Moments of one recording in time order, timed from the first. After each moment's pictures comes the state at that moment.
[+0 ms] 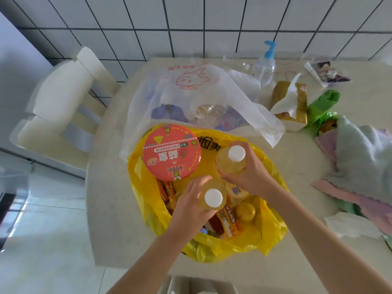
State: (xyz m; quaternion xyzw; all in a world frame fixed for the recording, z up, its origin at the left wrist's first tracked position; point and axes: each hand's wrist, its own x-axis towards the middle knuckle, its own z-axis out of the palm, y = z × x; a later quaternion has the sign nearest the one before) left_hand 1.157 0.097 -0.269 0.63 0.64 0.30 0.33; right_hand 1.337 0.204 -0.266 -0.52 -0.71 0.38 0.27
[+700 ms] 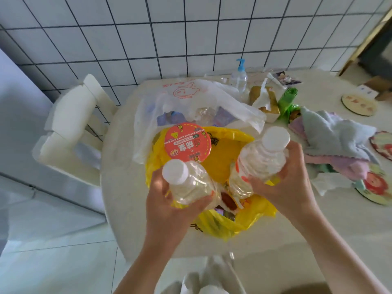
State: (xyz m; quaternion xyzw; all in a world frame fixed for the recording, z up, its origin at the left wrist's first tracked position) left_hand 1.075 0.006 -0.152 0.50 0.56 0.53 0.38; right_hand 1.291 0.033 -0.143 -0.57 -0.58 0.30 0.50
